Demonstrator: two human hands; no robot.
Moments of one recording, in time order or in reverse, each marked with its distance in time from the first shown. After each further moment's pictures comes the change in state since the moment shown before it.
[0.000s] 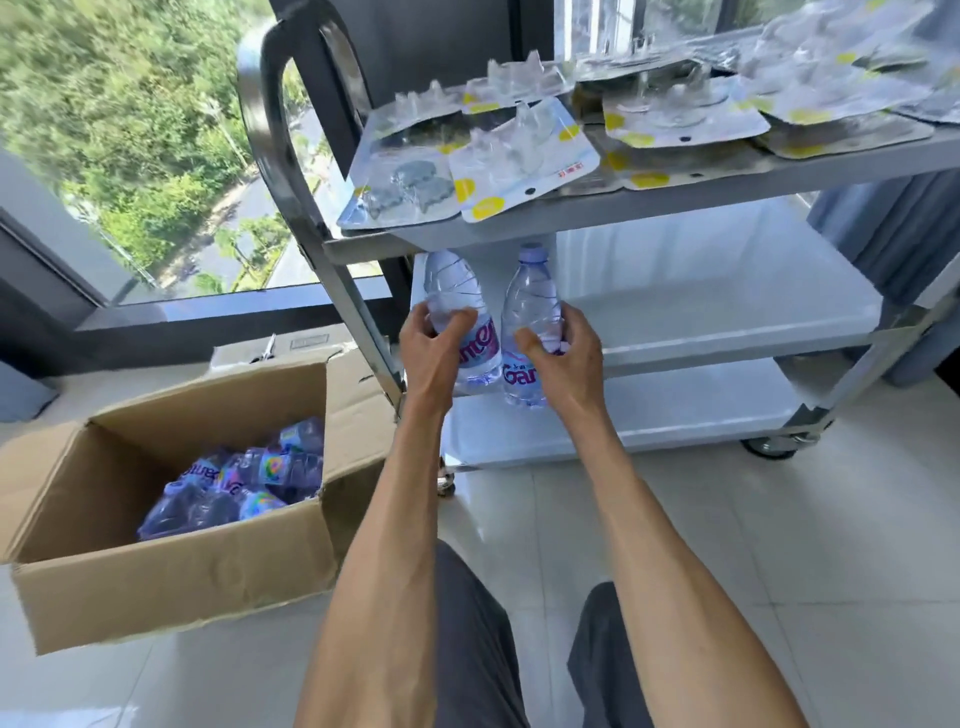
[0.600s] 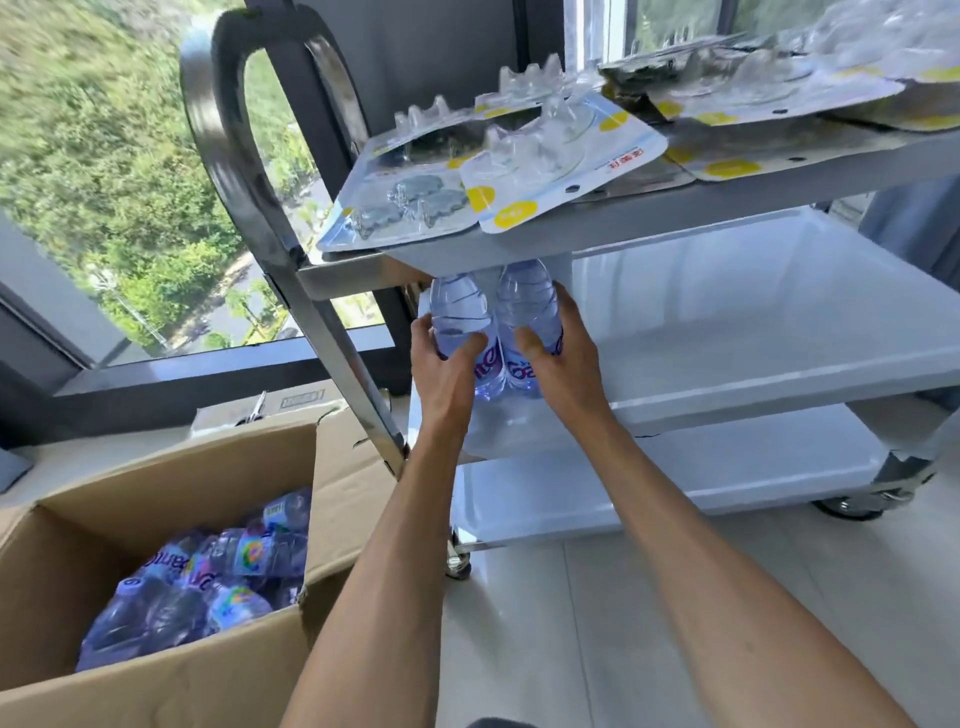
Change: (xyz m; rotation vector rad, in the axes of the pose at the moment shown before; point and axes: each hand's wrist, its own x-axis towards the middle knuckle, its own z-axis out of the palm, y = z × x) left_hand 0.078 -0.046 0.013 0.003 0.007 0.100; right_hand 0.084 0.050 0.057 -0.059 -0.068 -0.156
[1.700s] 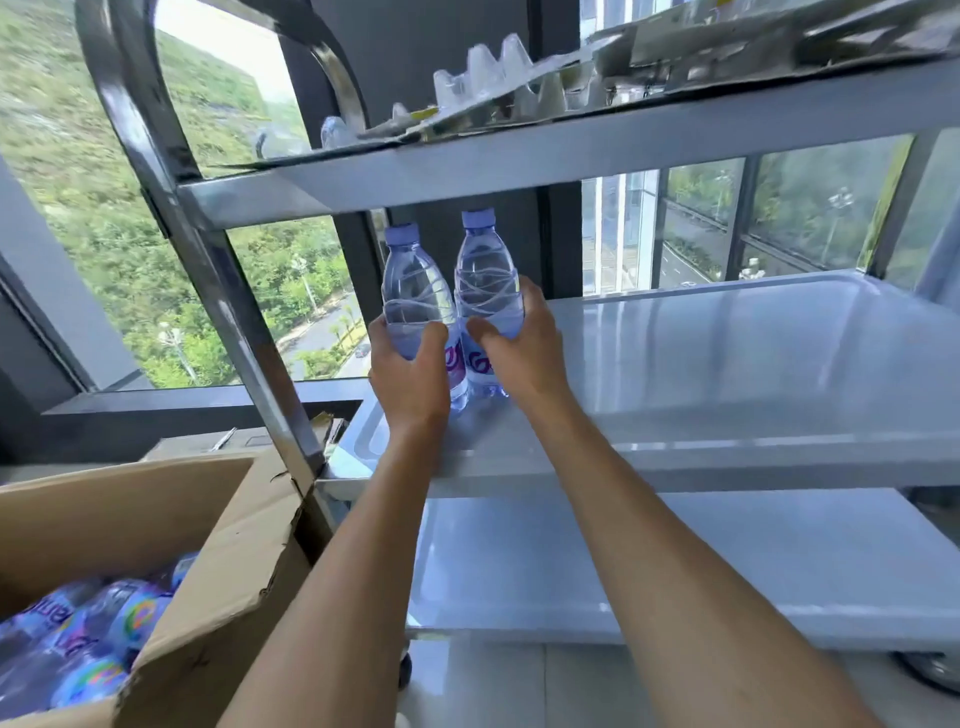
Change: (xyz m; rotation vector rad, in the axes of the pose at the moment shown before) left_hand 0.033 -0.038 0.040 0.067 0.347 0.283; right_hand 0.070 0.029 0.019 -0.002 -0.022 -0.086
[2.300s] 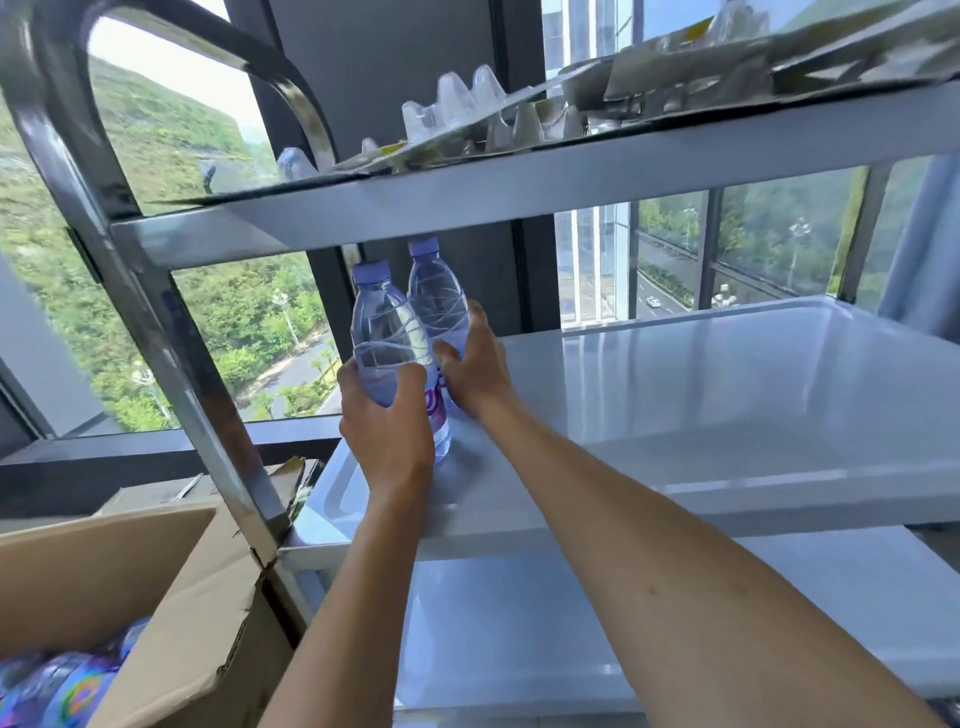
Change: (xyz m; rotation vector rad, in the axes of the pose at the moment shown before) left_hand -0.010 0.000 0.004 0.024 0.077 0.001; right_hand 0.033 0.006 0.029 -0.140 -0.114 -0.024
